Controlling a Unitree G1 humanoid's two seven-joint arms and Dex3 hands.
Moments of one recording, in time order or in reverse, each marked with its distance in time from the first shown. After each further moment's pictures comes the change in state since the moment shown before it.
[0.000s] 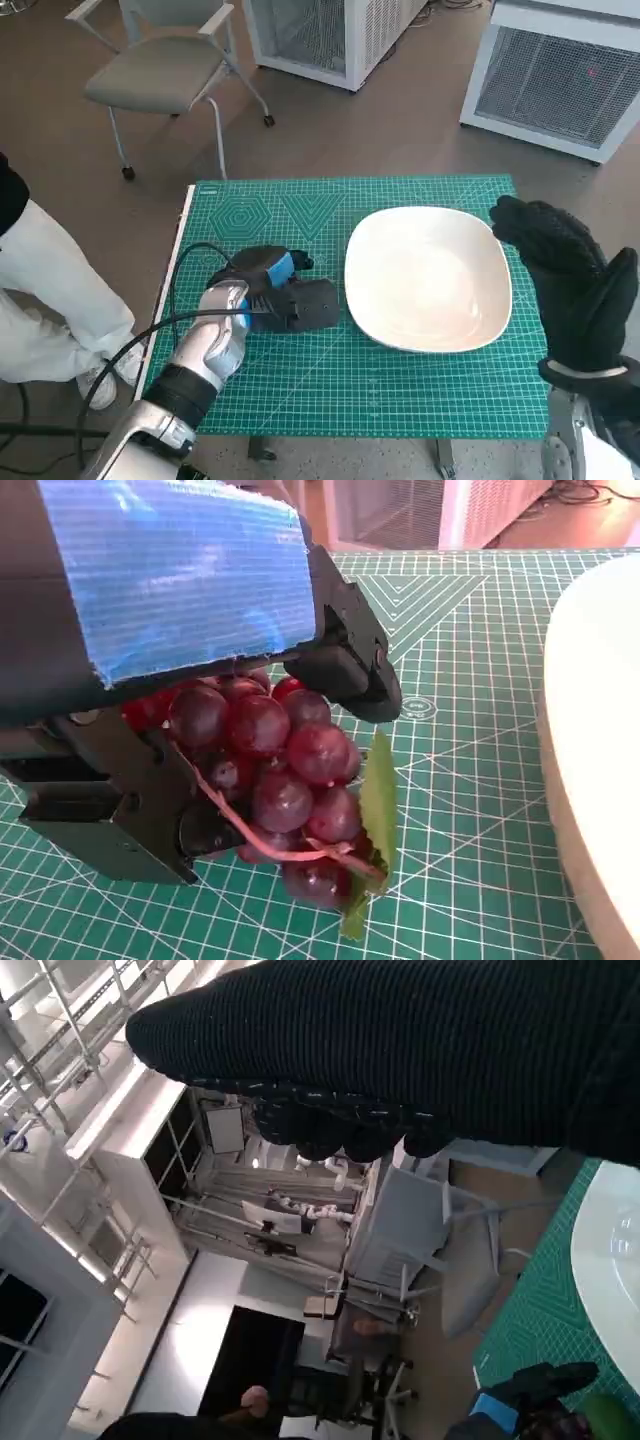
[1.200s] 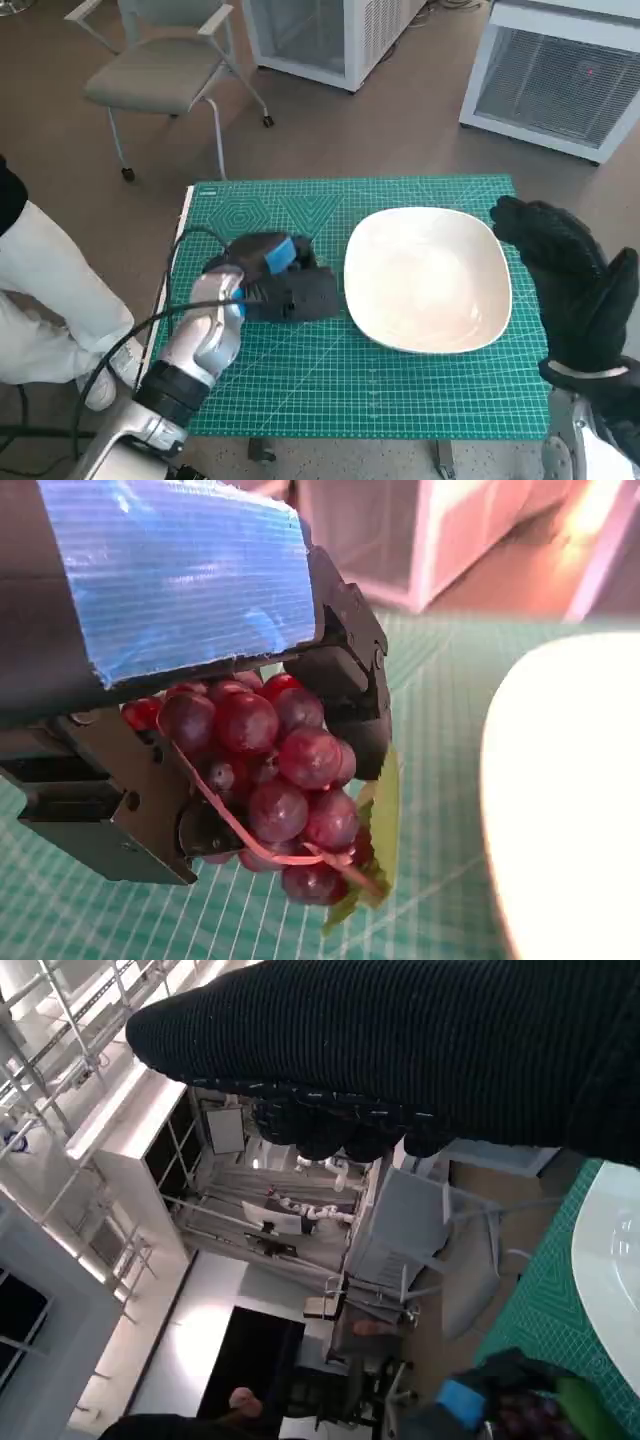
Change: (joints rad) left arm -0.002 0.070 0.030 -0.278 -0.011 0.063 -0.111; right arm -0.003 -0.001 -0.001 0.000 0.000 -0.001 0.000
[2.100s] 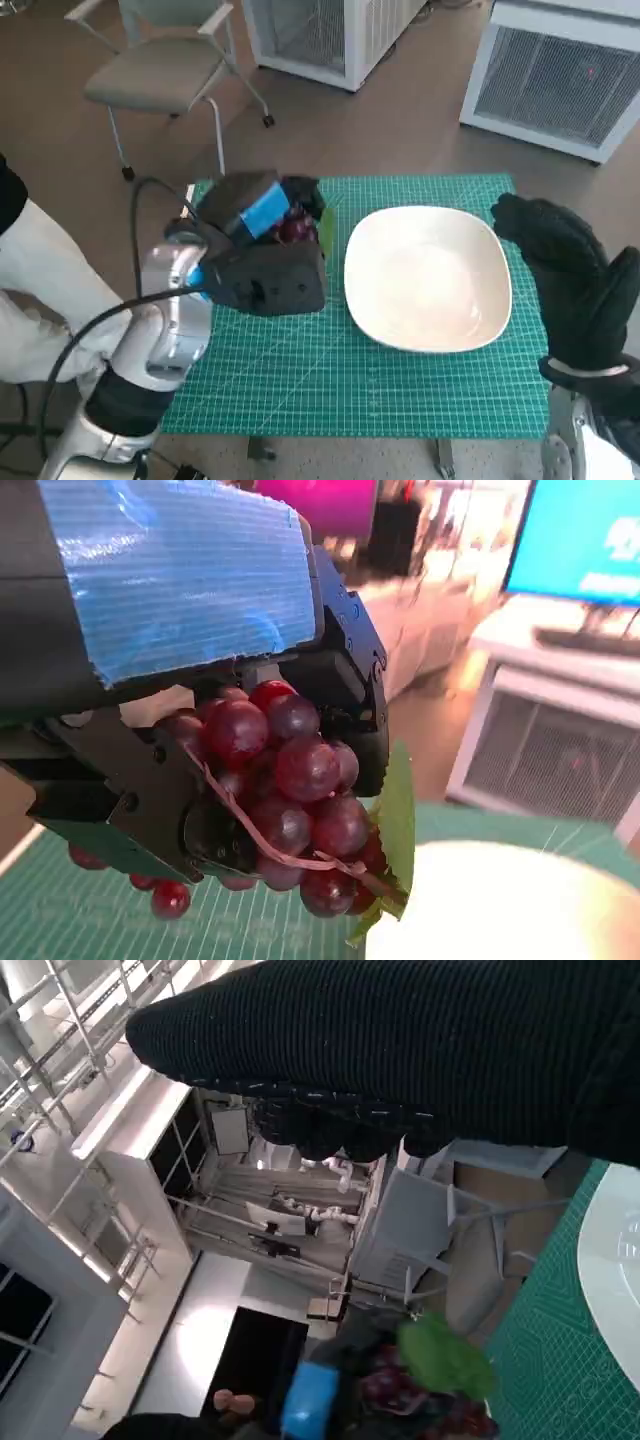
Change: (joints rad) left arm 0.015 0.086 0.127 -0.432 -0.010 0.024 -0.073; right arm -0.003 0.001 -0.001 0.004 0.001 -0.009 0.000
